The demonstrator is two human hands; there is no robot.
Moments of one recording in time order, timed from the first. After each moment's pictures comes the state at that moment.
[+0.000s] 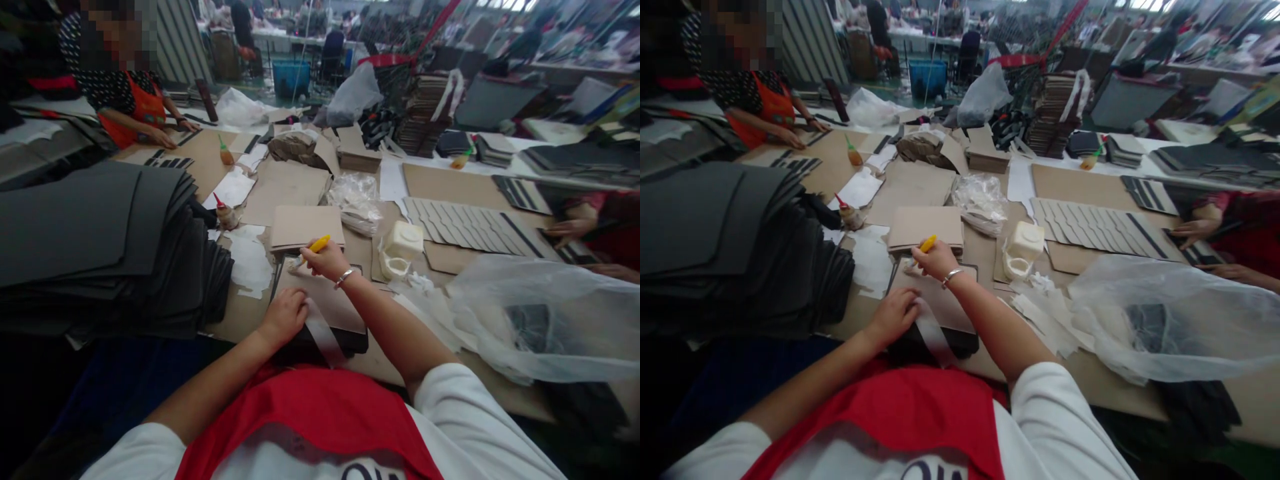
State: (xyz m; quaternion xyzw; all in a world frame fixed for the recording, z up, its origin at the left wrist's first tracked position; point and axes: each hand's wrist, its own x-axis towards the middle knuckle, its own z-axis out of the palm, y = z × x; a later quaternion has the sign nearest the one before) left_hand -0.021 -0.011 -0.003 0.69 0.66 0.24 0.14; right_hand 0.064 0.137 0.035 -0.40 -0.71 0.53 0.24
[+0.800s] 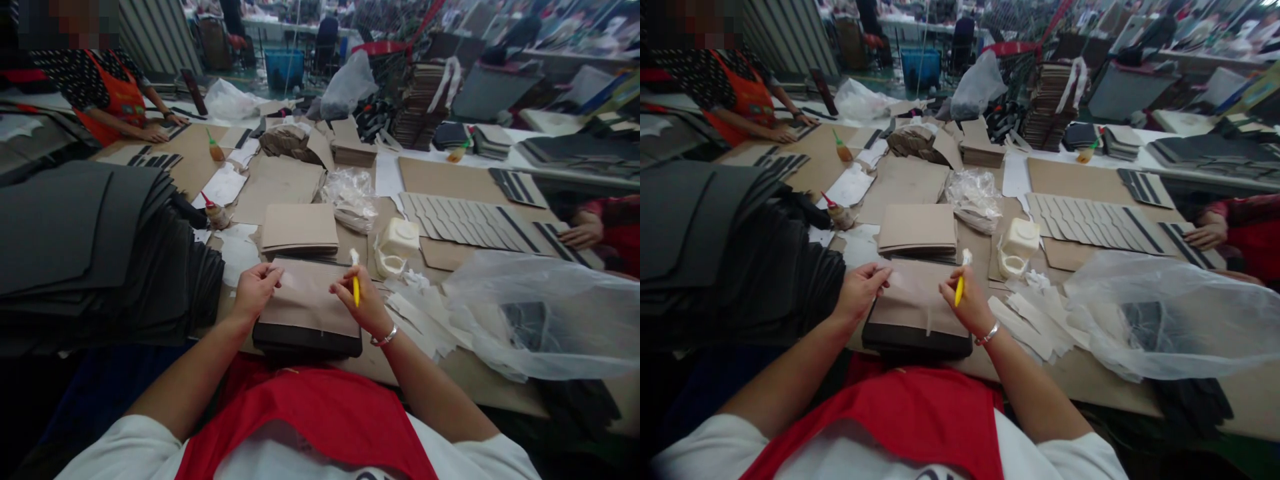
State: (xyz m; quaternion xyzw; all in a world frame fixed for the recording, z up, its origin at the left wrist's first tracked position) left_hand -0.048 0.025 0.027 0.37 0.69 0.51 0.36; right_hand 0.167 0.086 0.023 -0.40 -0.74 0.45 0.31
